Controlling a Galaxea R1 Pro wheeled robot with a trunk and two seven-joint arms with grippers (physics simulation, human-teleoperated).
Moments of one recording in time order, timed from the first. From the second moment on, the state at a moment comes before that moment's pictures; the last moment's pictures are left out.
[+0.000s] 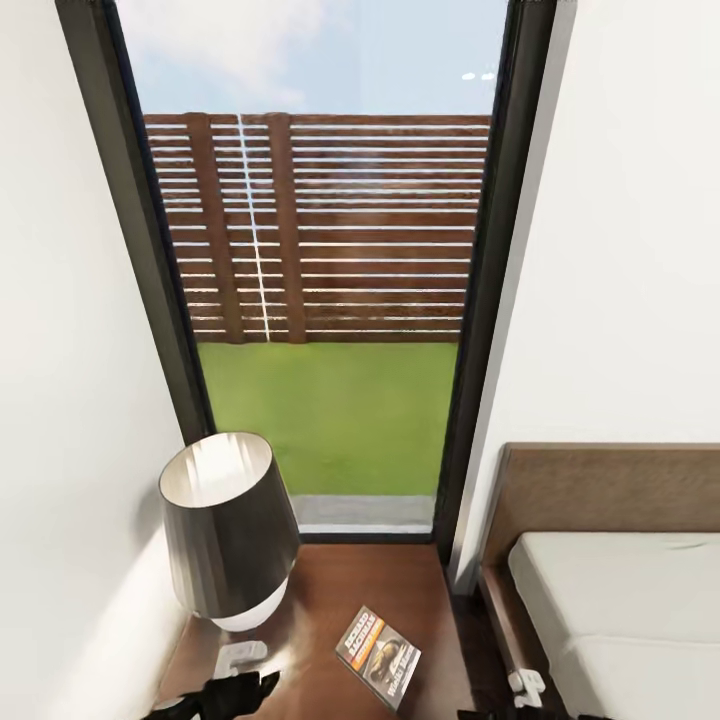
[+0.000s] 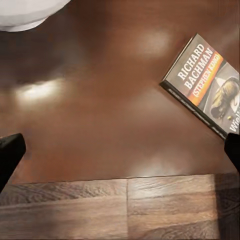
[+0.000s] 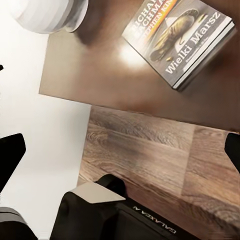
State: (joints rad) left arm -0.54 0.05 -0.71 -0.03 0.89 -0.10 -0.32; right arm -0.55 -0.21 0.02 0.08 -0.14 0.01 0.99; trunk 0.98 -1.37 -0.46
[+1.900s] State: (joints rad) left arm -0.25 0.01 -0.71 -0.02 0.88 -0.10 -0.05; right arm -0.29 -0.20 0.01 0.08 -0.14 0.01 0.97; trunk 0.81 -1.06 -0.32
